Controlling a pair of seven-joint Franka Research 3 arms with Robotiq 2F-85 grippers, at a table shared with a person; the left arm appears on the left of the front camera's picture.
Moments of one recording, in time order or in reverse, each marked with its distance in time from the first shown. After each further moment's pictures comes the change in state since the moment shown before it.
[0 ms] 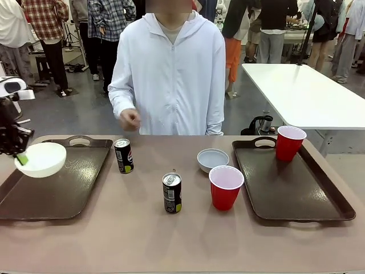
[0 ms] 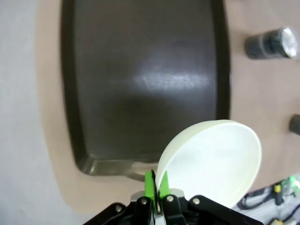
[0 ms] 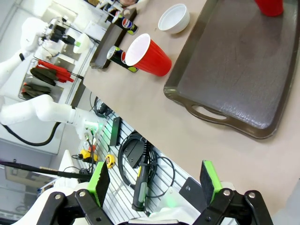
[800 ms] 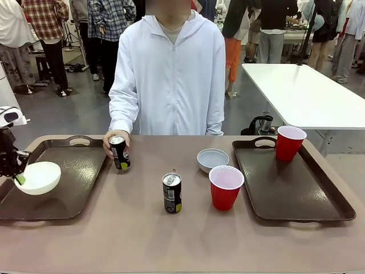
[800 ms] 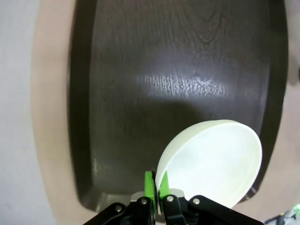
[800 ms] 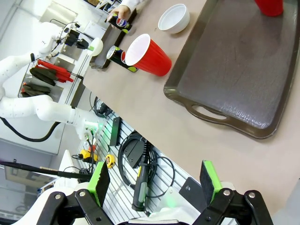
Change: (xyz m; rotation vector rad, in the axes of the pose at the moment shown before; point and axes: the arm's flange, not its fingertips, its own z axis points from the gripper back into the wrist) left arm 0.016 0.040 -0.089 0.002 0.005 0.097; right arm 0.000 0.000 0.000 0.000 0.000 0.000
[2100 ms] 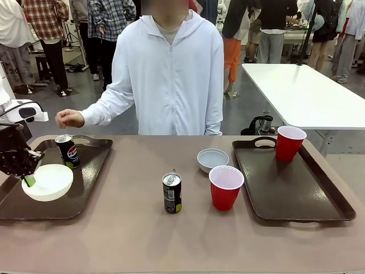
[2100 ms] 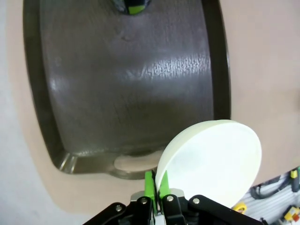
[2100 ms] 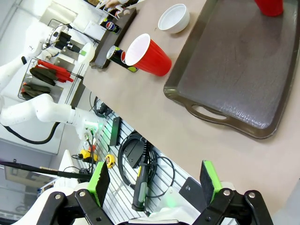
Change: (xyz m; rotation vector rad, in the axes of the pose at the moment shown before) left arm -0.054 -0.073 0.042 0.047 0.047 -0.203; right arm 0.000 0.000 0.000 0.000 0.001 0.000
